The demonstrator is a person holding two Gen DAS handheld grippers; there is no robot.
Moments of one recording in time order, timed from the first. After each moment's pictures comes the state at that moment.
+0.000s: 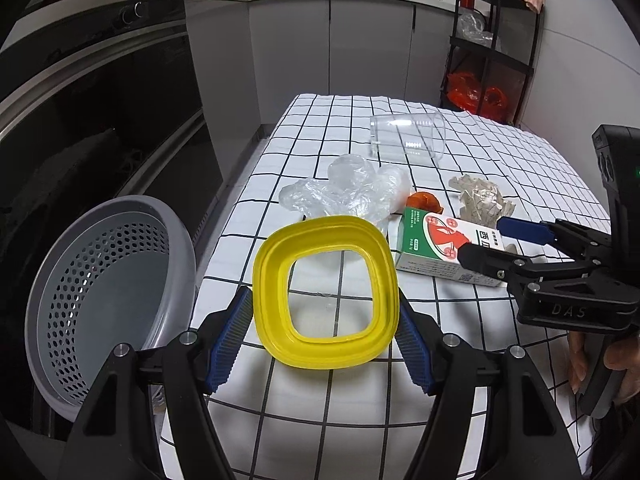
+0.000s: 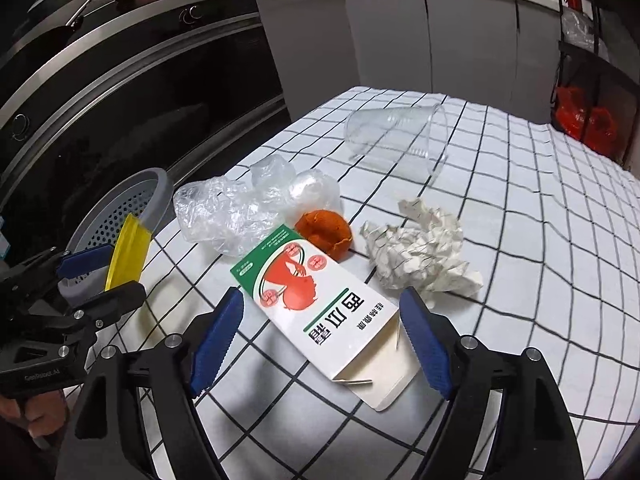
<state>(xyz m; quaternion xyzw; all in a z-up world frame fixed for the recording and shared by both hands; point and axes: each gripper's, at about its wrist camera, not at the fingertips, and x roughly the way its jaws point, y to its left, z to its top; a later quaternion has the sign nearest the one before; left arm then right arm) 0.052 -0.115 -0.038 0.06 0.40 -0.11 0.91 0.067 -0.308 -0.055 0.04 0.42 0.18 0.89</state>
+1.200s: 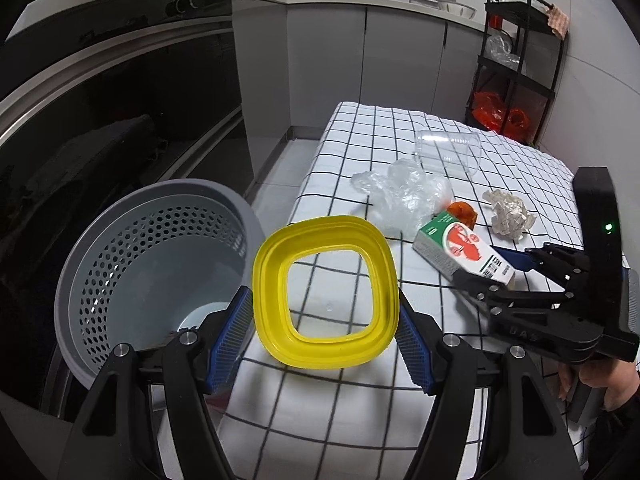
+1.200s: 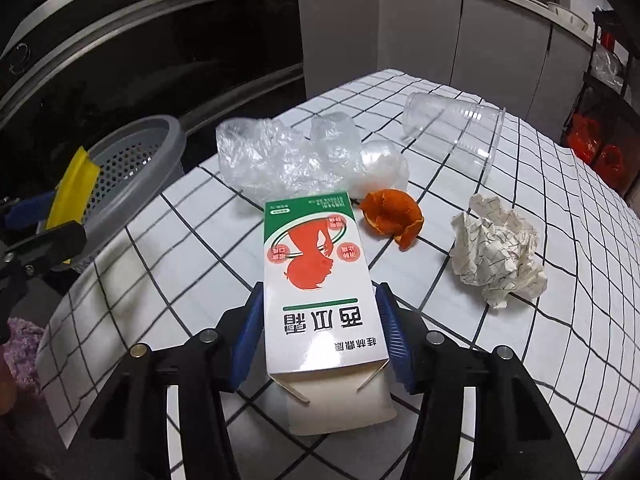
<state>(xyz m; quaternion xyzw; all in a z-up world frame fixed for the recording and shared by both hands) 0.031 -0.055 -0.021 0.03 0.39 -0.07 0.92 0.057 -0.244 -0.064 -0.04 0.44 0.16 0.88</state>
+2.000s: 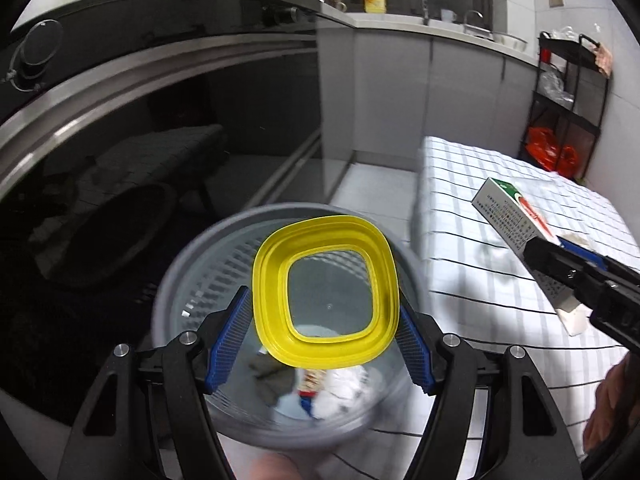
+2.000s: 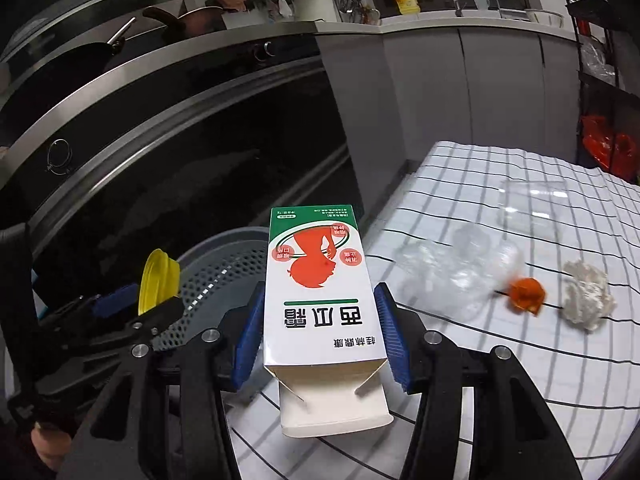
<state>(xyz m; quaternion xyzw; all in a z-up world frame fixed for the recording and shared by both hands) 0.041 0.067 0.000 0.03 0.35 0.02 0.94 0.039 -0.136 0.009 0.09 0.34 0.19 0.92</state>
